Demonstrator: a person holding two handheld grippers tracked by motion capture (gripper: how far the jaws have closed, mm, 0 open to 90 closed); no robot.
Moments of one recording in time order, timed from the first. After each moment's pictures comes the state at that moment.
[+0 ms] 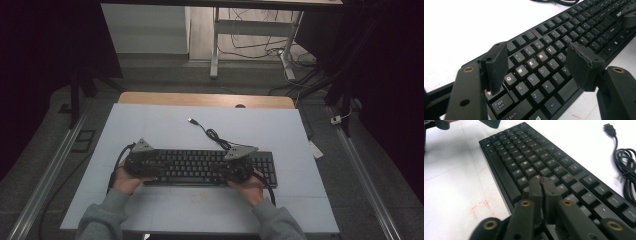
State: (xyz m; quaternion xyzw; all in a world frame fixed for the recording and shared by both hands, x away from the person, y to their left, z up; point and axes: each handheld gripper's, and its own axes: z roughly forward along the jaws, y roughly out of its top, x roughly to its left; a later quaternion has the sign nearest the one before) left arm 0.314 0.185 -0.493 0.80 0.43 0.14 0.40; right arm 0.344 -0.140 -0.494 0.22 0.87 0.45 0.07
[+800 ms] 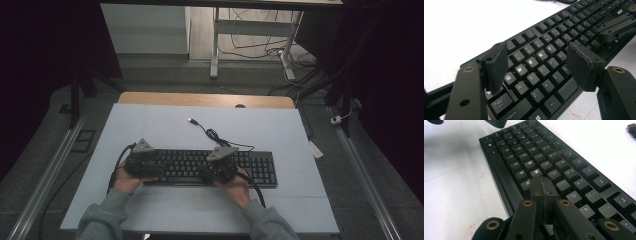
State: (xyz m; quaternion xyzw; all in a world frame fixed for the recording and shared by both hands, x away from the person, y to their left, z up) left arm 0.314 0.183 -0.494 0.80 0.43 0.13 0.40; right arm 0.346 -0.098 -0.507 0.20 0.88 0.42 0.07
